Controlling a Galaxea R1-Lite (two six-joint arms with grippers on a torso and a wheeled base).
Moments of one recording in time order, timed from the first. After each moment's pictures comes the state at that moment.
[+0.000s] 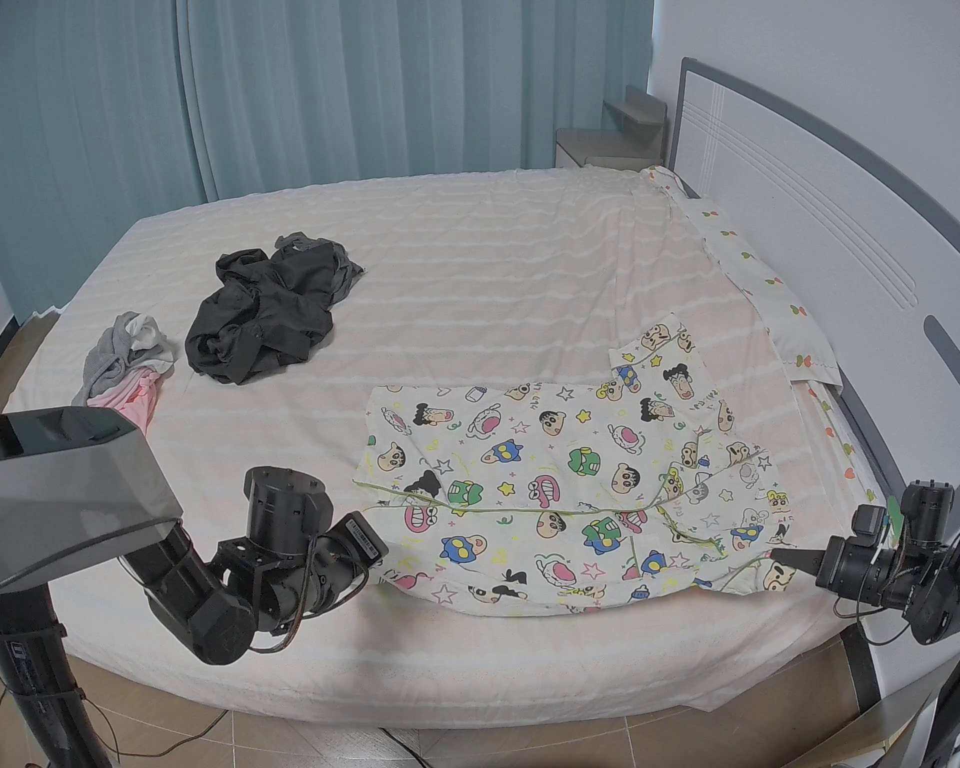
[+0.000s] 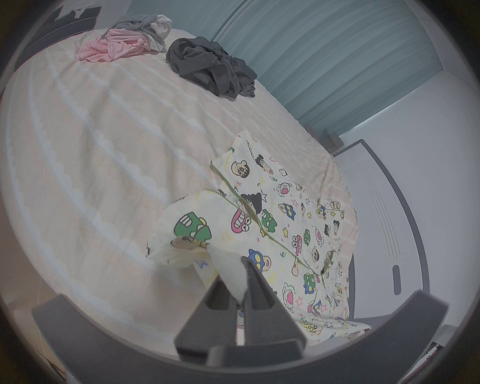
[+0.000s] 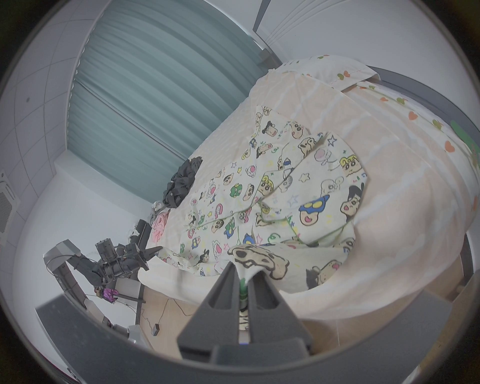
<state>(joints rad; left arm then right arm) -0.44 2.09 -0.62 -0.92 0.10 -0.96 -0.19 1.93 -0.15 -1.25 0.71 0.39</state>
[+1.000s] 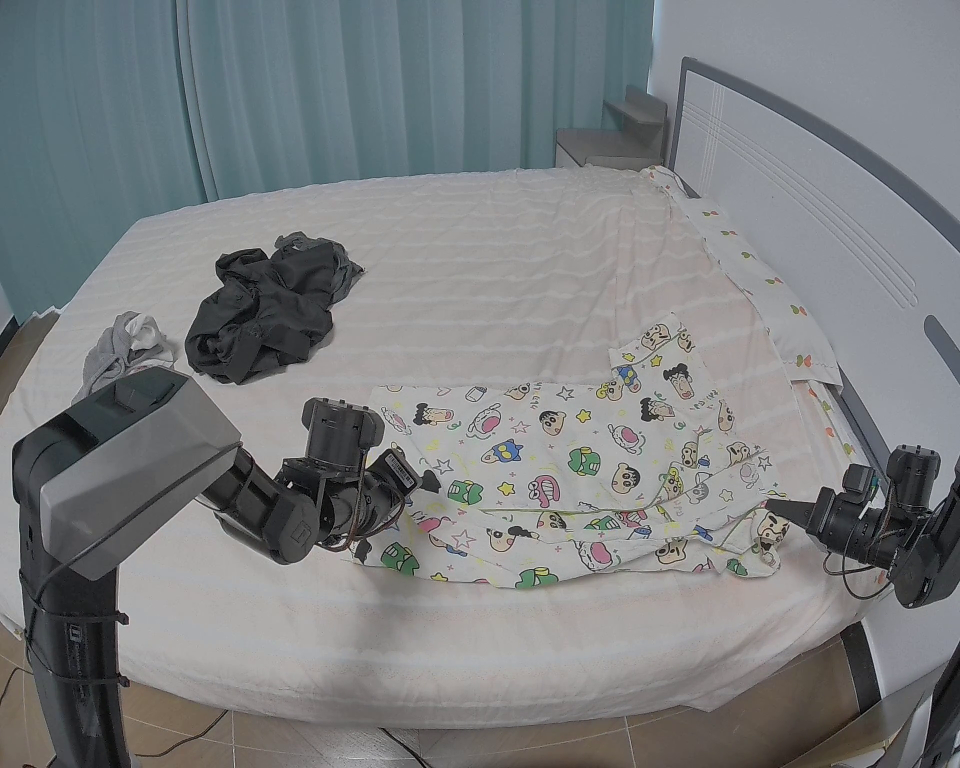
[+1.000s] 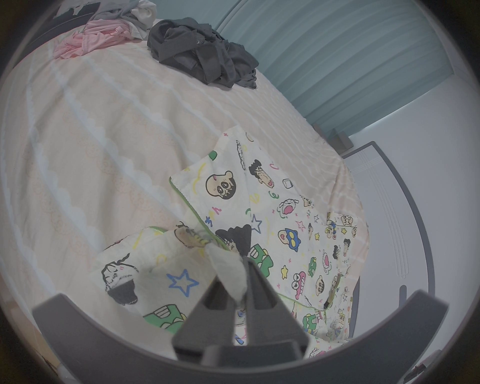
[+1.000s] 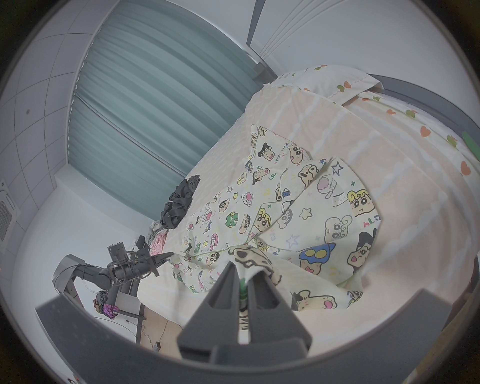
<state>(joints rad) -0.39 2.30 -1.16 -0.55 0.05 -0.96 -0.18 2.02 -0.34 -1.26 0.68 0.49</state>
